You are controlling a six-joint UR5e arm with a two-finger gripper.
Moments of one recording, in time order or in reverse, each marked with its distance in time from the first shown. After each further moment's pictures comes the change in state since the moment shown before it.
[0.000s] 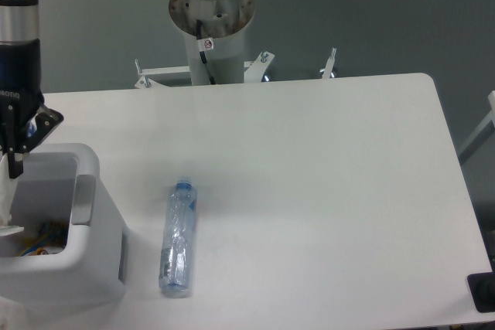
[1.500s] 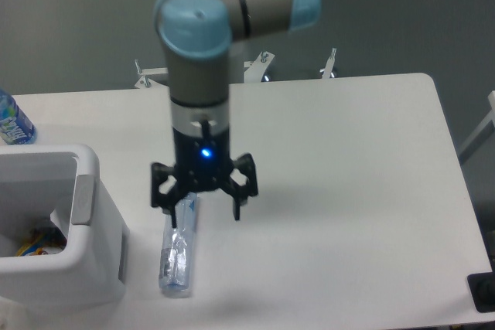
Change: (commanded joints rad) arm 0.411 -0.201 -0.049 -0.057 -0.146 0.008
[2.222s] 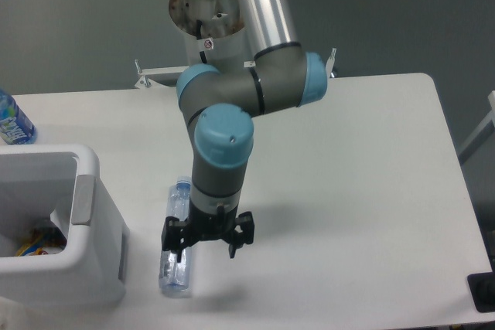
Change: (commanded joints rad) arm -0.063 -0.161 0.005 0.000 0.012 0.003
